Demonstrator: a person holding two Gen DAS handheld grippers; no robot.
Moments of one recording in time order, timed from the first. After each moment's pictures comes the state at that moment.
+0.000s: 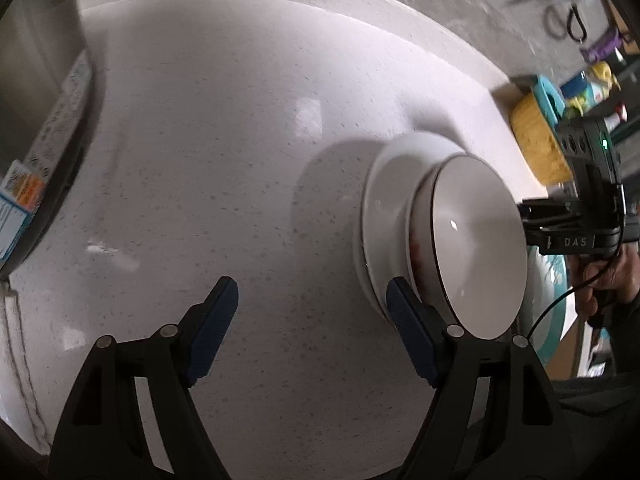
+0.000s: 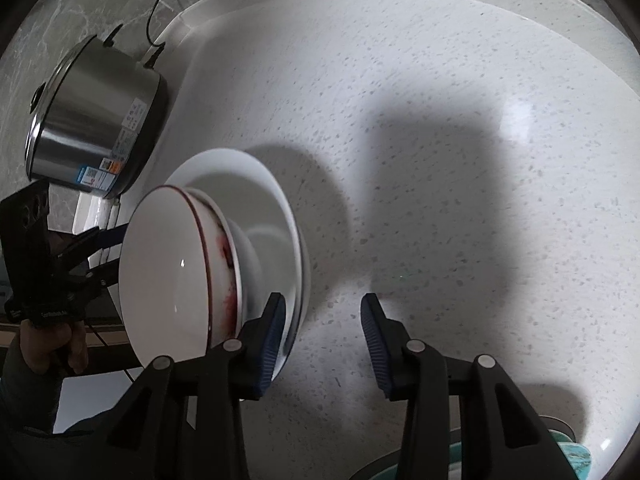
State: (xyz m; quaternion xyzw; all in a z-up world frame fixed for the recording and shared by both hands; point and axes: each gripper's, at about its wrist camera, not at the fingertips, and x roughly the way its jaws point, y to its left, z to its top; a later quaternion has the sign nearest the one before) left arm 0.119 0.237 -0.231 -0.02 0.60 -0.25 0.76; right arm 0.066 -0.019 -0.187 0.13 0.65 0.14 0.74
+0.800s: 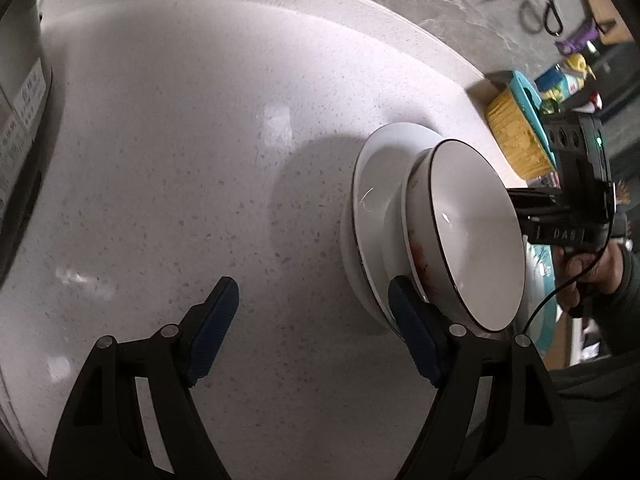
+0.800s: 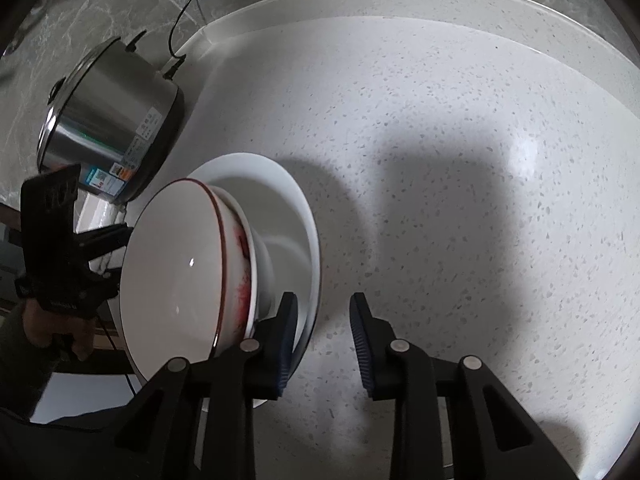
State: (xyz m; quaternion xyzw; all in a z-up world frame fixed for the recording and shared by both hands) left arm 0.143 0.219 -0.258 -0.03 0.58 -0.30 0.76; right arm 0.068 -0.028 -0.183 0.13 0.59 0.16 0.78
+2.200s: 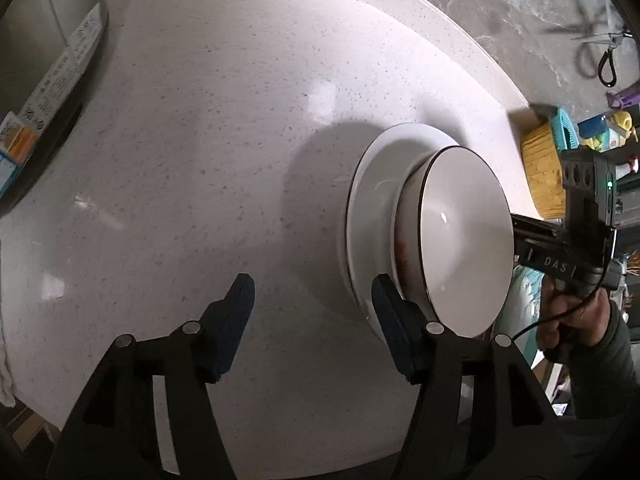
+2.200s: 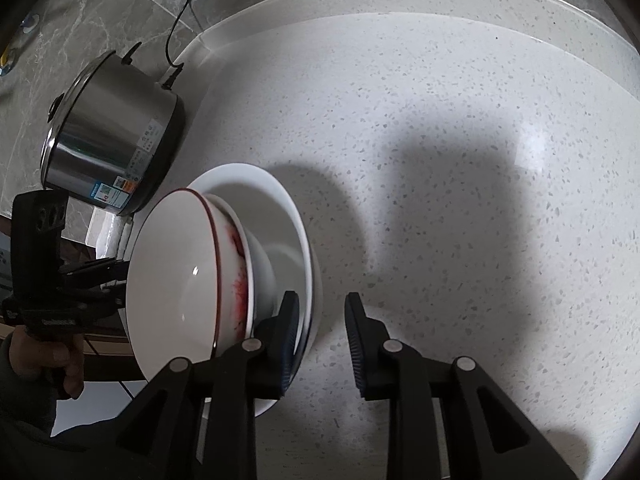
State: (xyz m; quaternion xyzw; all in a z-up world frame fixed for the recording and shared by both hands) left arm 0.130 0.226 -0.235 -0.09 0.65 -0.20 0.73; right arm 0.078 -0.031 -0.186 0.15 0.60 0.17 0.77
